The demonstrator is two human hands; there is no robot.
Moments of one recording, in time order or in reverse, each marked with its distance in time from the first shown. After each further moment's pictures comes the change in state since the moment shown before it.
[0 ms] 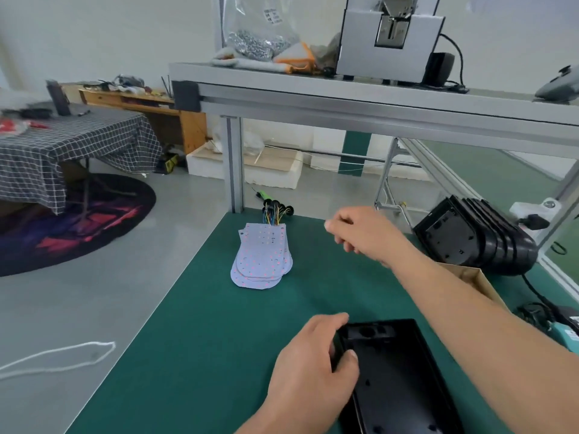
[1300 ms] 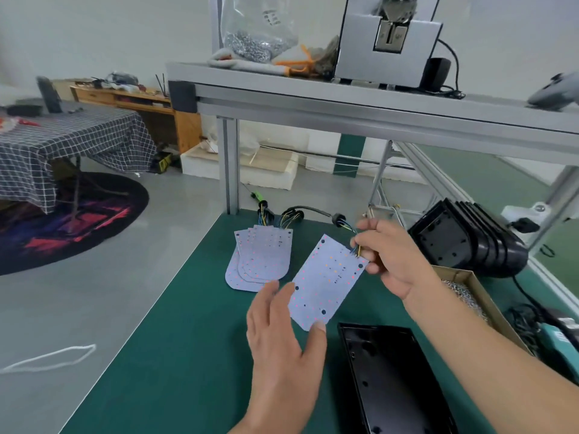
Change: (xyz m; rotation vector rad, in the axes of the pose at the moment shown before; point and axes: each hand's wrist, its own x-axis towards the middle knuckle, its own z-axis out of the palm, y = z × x) left_hand 0.009 -0.013 -0.006 -0.096 0.415 -0.025; right_hand -0.032 0.025 0.004 0.925 0.161 0.237
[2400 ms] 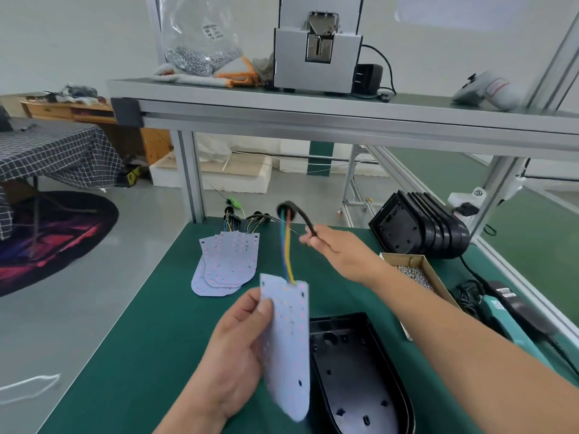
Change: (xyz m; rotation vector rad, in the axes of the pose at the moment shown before) left_hand 0.020 0.013 -0.021 -1.097 -0.487 -0.379; right_hand -0.003 0.009 -0.032 -0.980 -0.266 -0.467
